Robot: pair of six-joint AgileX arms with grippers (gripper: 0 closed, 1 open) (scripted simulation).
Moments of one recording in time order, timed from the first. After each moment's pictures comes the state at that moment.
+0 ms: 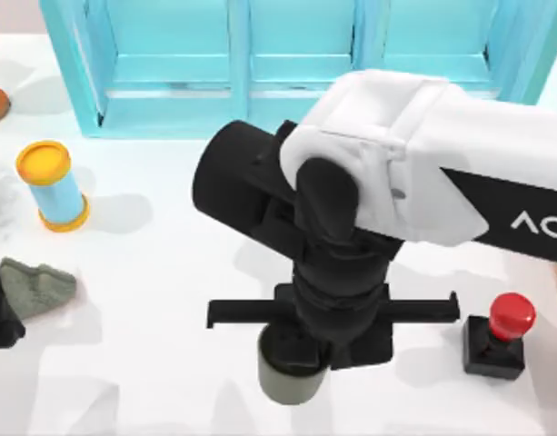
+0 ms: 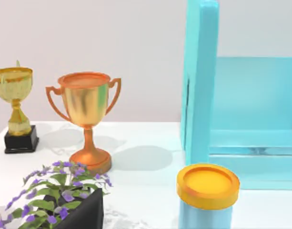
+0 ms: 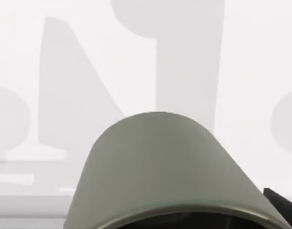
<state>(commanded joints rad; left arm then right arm) 0.00 0.00 0.00 0.00 0.00 0.00 0.99 1.86 1.56 -1.27 0.00 1.01</state>
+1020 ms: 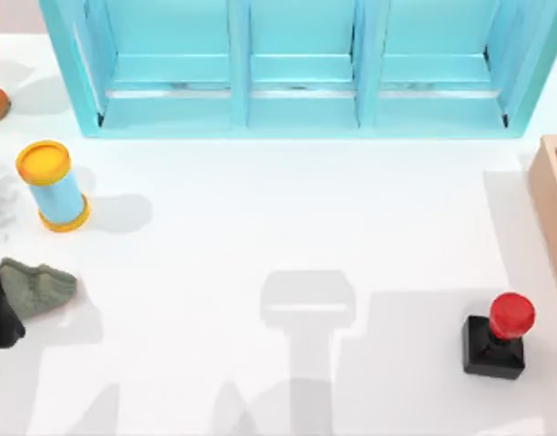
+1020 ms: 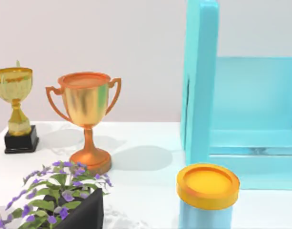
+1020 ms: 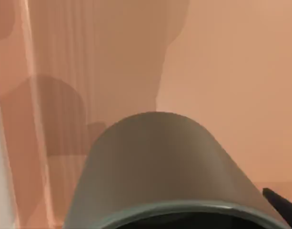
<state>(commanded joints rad) 0.00 0.00 0.00 0.00 0.00 0.00 -0.23 1.53 1.19 -1.20 0.05 -0.22</state>
